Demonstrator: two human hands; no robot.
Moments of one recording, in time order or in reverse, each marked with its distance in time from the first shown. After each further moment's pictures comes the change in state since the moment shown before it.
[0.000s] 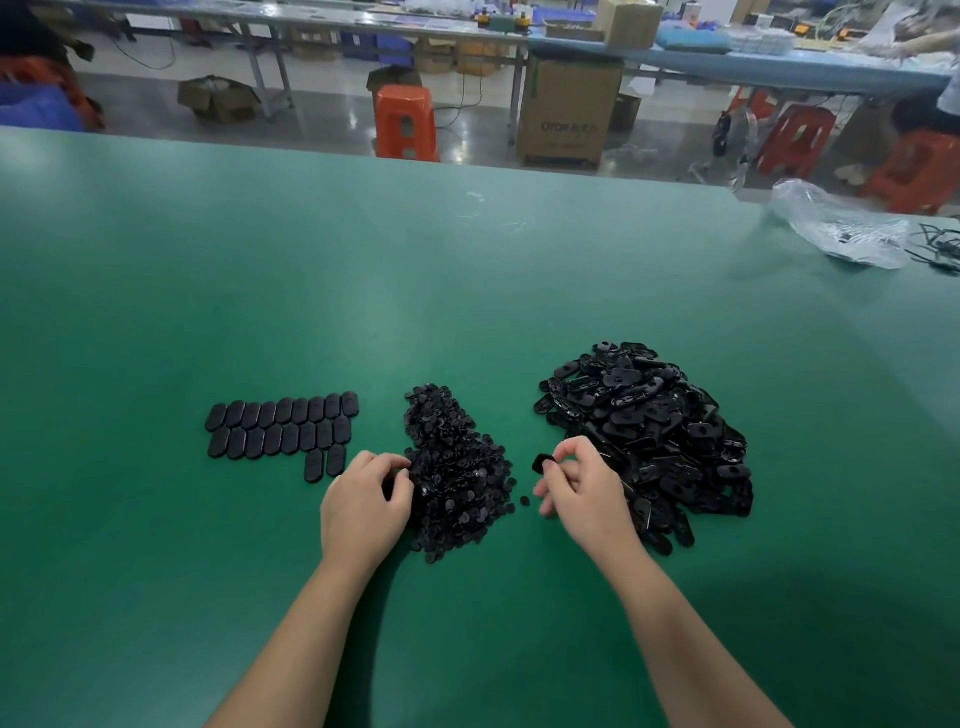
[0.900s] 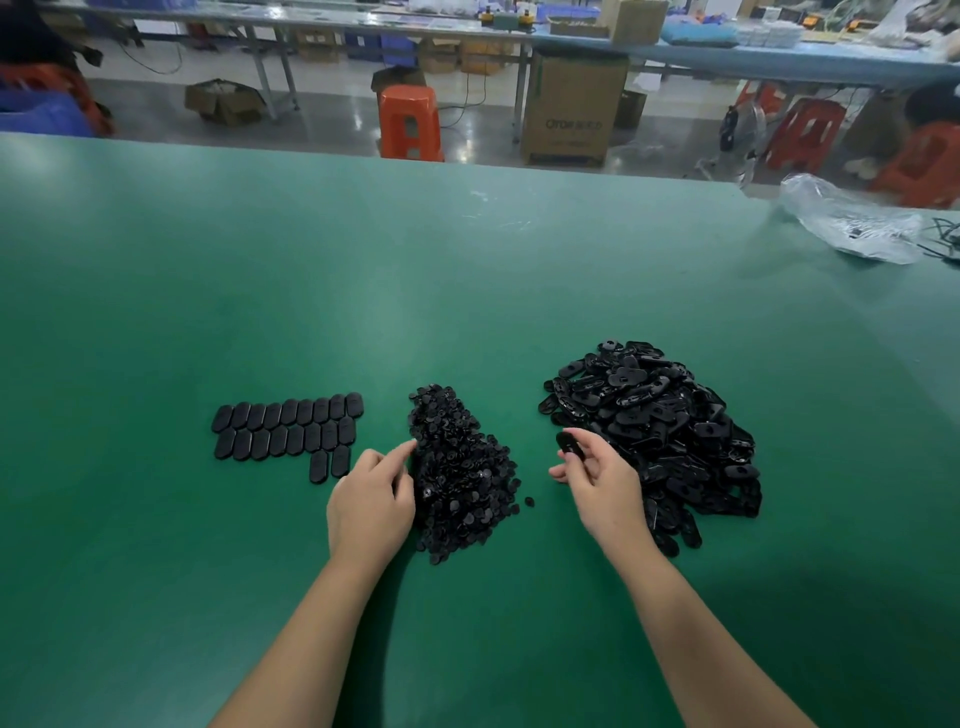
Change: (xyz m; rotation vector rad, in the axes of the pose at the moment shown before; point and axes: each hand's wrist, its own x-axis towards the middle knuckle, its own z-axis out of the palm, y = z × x) left_hand 0.001 0.003 0.003 0.058 -0.003 -0.005; right_hand 0.017 0.020 -0.002 0.054 0.134 -0.011
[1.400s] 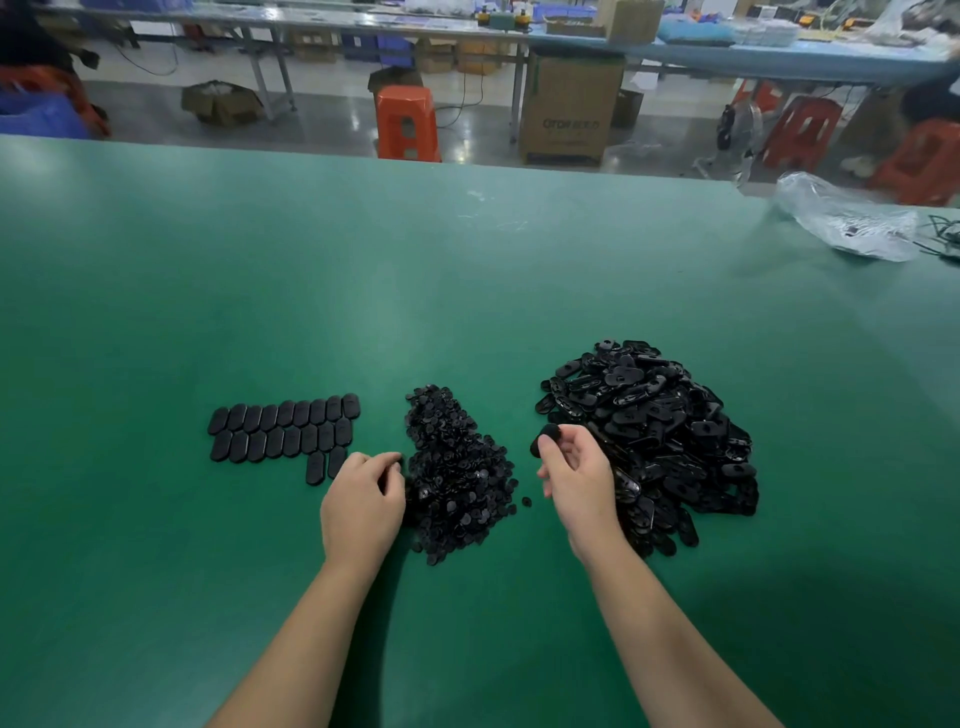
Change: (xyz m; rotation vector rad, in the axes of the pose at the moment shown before) left_hand 0.001 0.001 -0.003 -0.095 0.045 -0.098; right_hand -0.001 -0.020 0.026 0.267 0.045 0.121
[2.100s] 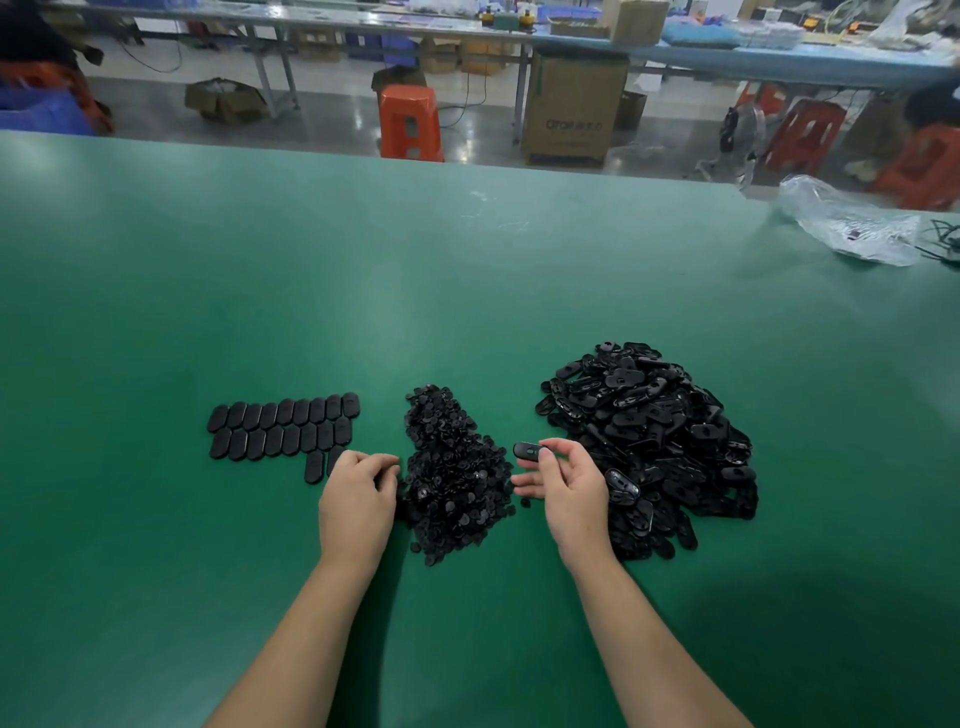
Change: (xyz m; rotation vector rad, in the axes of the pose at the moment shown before) left_hand 0.001 -0.002 -0.001 -0.068 0.021 0.005; right_hand -0.007 0.016 0.007 0.163 -0.023 -0.001
